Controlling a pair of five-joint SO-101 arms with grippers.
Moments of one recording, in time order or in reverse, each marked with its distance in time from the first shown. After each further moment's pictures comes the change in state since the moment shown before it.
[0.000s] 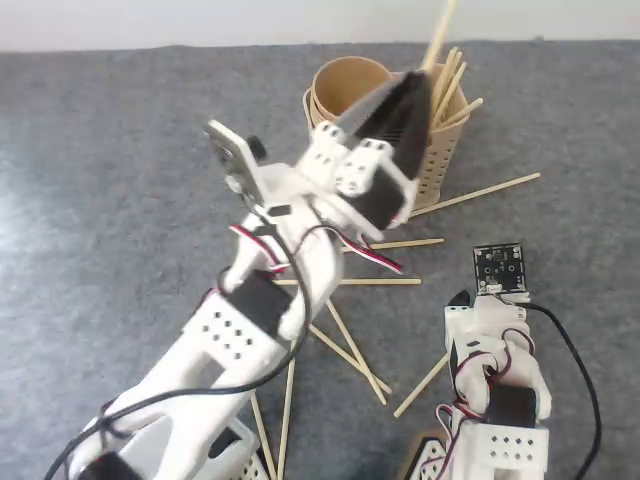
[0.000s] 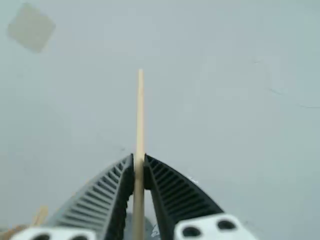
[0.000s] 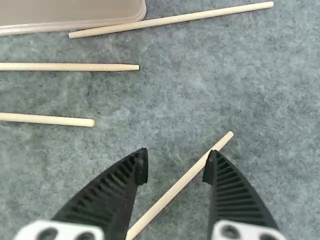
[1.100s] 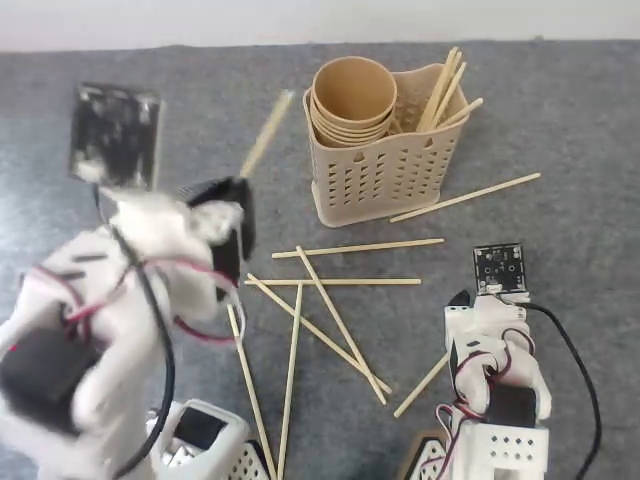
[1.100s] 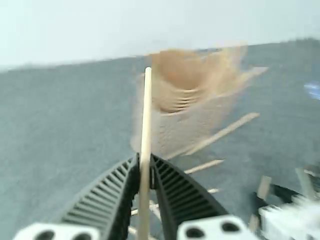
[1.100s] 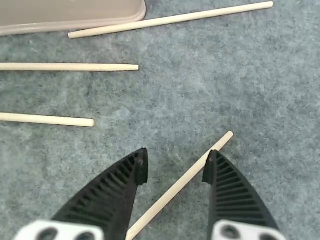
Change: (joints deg) left arm -17.5 -6.2 -51.5 110.3 -20.0; right arm 0.0 0.0 0.0 0.0 0.0
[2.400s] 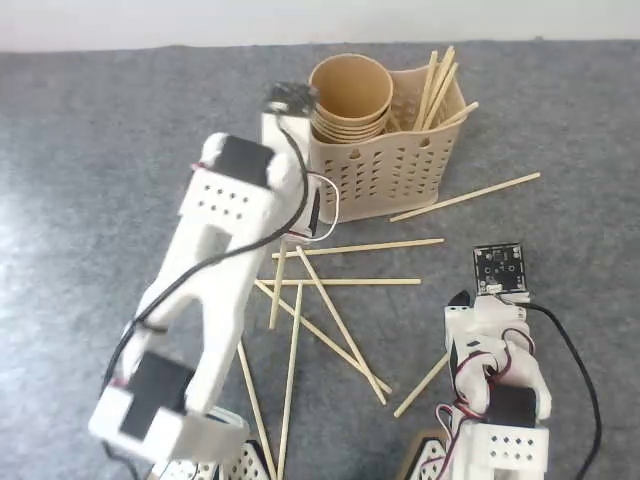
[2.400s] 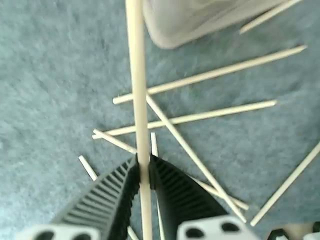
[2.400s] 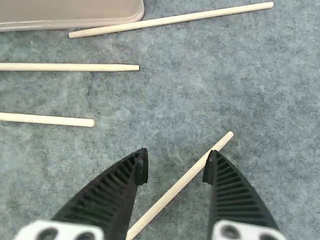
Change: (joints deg) left arm -0.7 35.6 8.1 0.8 3.3; right arm 0.0 0.0 0.0 0.0 0.0
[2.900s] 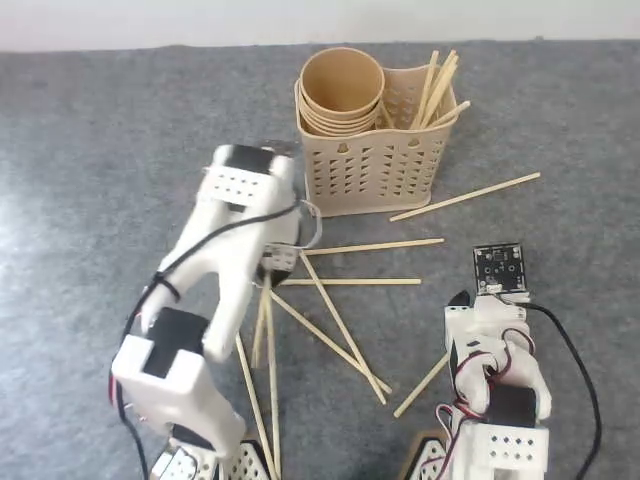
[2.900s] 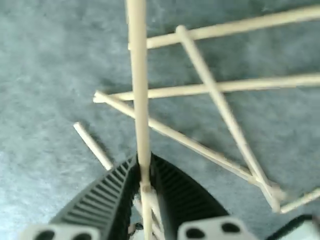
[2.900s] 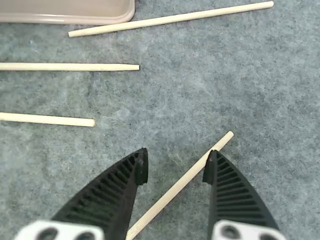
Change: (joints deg) left arm -4.5 17.8 8.9 -0.5 0.1; right arm 0.0 0.0 0.0 0.0 0.0
